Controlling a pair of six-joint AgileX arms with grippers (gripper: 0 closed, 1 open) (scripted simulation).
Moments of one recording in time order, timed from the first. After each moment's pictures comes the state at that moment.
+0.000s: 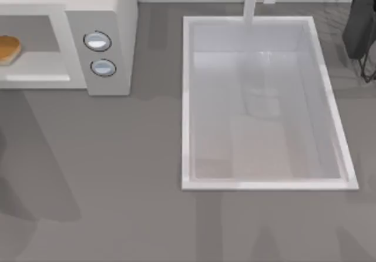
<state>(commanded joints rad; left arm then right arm) 0.86 1.52 0.70 -0.19 0.58 0.71 0.00 0.00 0.00 0.00 0.00 0.00</state>
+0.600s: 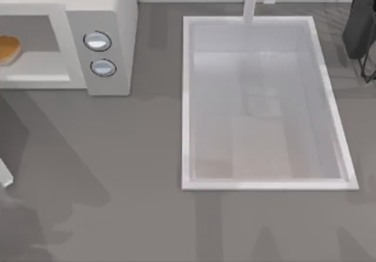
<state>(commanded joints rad) 0.56 1.24 0.47 -0.11 0.40 0.44 0.00 0.00 0.00 0.00 0.00 0.00</state>
